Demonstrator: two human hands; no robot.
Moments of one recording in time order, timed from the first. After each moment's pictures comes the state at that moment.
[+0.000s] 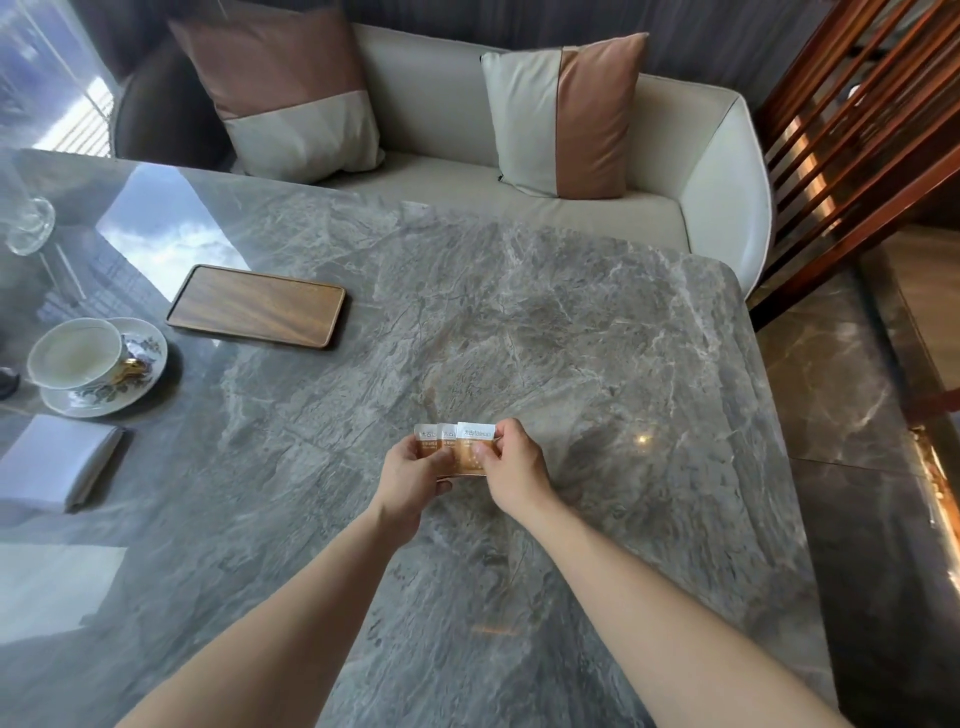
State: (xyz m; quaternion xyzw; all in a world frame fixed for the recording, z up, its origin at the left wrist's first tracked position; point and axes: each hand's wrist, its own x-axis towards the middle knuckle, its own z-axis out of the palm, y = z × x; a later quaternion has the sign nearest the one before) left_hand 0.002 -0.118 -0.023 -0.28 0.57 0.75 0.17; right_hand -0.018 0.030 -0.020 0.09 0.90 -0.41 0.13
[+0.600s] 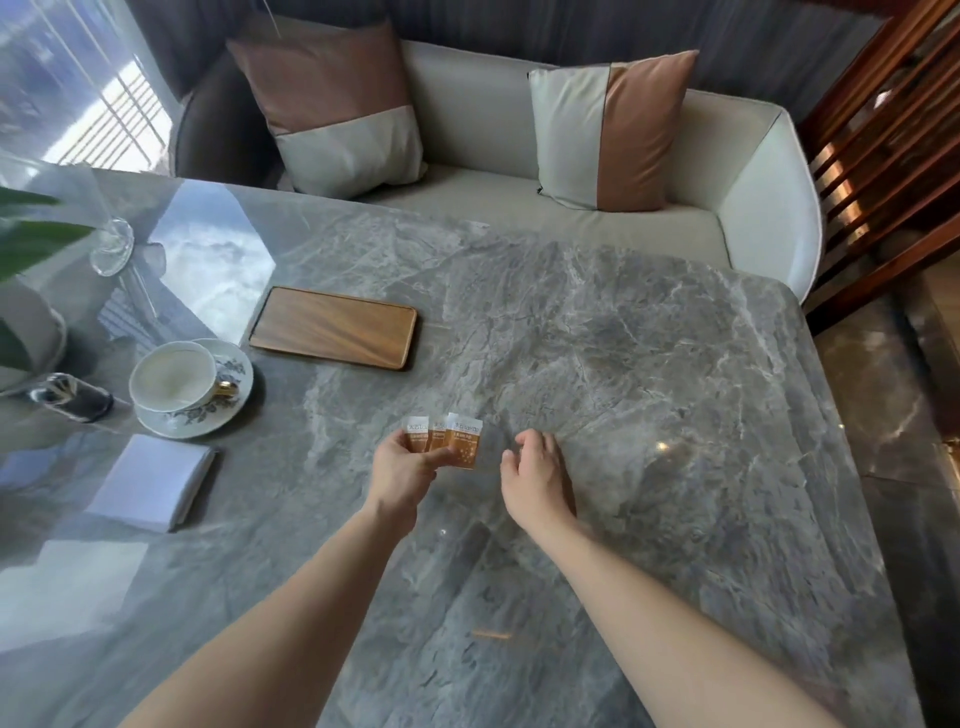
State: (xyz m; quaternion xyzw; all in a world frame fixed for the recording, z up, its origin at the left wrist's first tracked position) left_hand -0.023 -0.234 -0.009 -0.30 0.58 0.74 0.12; right_hand -0.025 -0.059 -0.020 0.07 0.95 -0.28 0.08
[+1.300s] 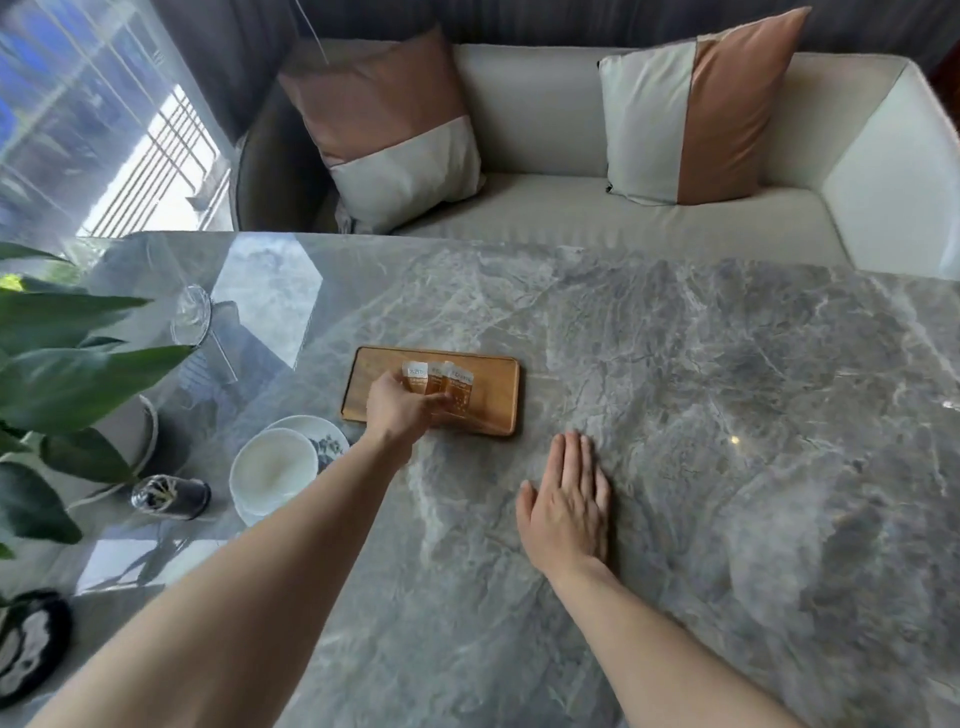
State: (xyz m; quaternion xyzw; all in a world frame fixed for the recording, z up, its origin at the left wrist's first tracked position) left_hand -0.199 -0.412 -0.015 -0.28 0.72 0.62 0.10; right_hand -0.088 -0.203 -0.079 0.07 0.99 -0.10 0.05
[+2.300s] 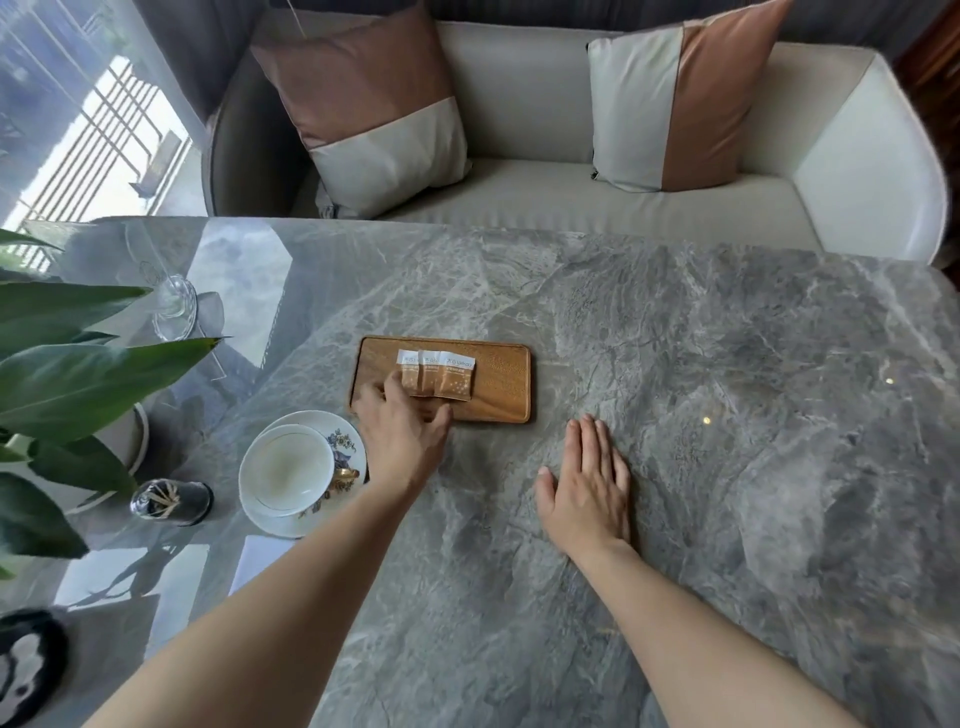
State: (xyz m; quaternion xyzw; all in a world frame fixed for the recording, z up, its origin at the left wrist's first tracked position) left_hand -0.159 -0.426 -0.029 -0.17 0.93 0.31 0.01; right_hand -0.091 -0.206 -0.080 0.08 0.99 -0.08 0.06
